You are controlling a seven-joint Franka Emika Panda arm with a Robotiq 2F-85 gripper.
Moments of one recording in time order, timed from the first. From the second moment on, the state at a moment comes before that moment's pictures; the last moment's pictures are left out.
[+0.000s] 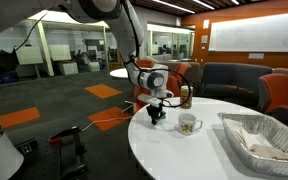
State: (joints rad) arm 0.13 1.04 0.08 -1.57 -0.07 2.50 -0.06
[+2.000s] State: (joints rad) arm -0.01 1.11 0.00 -0.94 0.01 1.44 0.03
